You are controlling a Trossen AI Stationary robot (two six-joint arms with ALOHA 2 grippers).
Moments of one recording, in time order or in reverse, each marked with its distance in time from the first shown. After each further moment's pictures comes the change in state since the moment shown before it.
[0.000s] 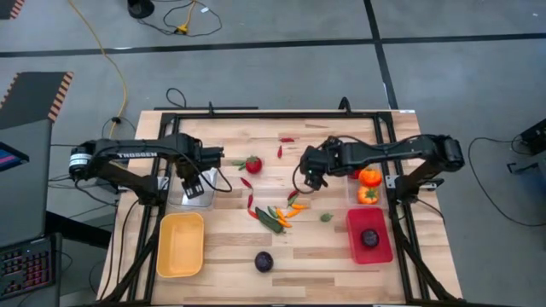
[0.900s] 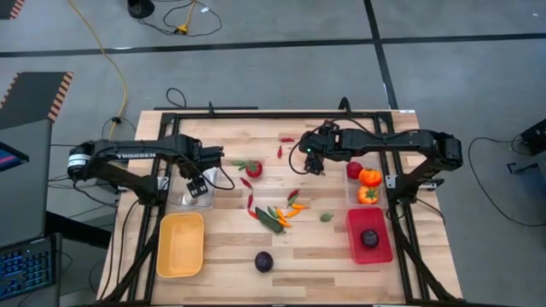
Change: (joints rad) left arm 0.000 -0.029 -0.021 0.103 -0.016 -0.022; right arm -0.151 0.000 0.000 0.123 -0.006 -0.302
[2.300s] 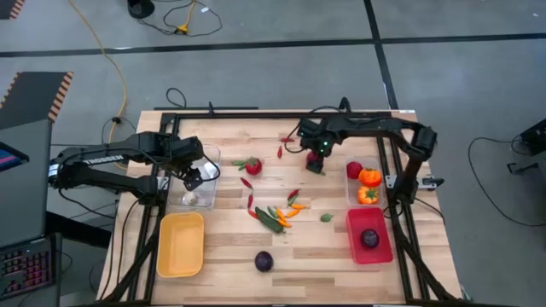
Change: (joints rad) left arm 0.000 -0.267 0.001 0.074 -0.079 -0.075; right arm -0.257 0.264 0.000 -0.064 -0.493 -0.058
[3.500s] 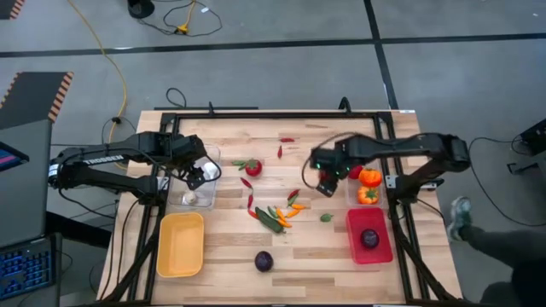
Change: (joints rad) left arm 0.000 0.000 0.000 0.072 -0.008 0.060; right arm 0.399 -0.329 0.000 -0.343 0.098 0.572
